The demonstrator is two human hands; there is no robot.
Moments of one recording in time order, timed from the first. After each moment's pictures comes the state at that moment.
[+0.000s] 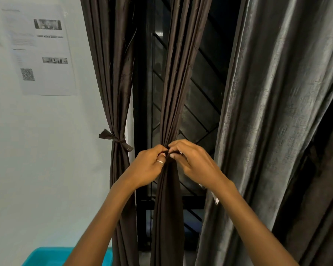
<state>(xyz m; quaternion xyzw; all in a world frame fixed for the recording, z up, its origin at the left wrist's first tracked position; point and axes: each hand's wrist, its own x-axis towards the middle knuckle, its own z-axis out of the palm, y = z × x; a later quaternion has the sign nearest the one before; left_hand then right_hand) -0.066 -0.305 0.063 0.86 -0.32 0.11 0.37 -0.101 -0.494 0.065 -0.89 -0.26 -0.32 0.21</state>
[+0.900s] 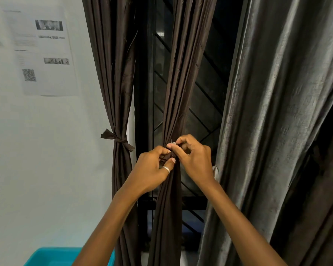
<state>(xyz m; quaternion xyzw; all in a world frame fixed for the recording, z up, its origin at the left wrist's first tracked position) -0.081 -0.308 0.053 0.83 -0.29 0.15 0.45 -0.082 -0.470 0.052 -0.78 -0.15 -0.45 0.41</state>
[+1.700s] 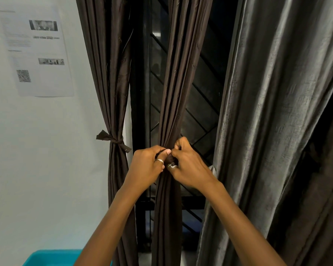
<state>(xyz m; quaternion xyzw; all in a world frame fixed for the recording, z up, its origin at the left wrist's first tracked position) -0.072 -0.317 0.054 0.80 -0.28 0.26 0.45 -0.085 -0.485 0.047 -0.90 -0.21 -0.33 0.17</state>
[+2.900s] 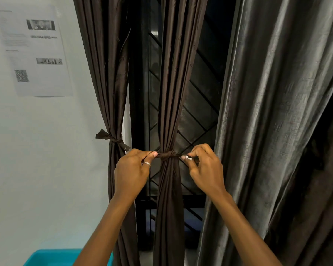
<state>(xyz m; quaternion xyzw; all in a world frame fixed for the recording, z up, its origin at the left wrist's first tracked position) -0.060 -0.296 0.021 0.80 -0.20 0.39 0.40 -0.092 -0.515 0.014 -0.84 -0.06 -0.48 0.26</state>
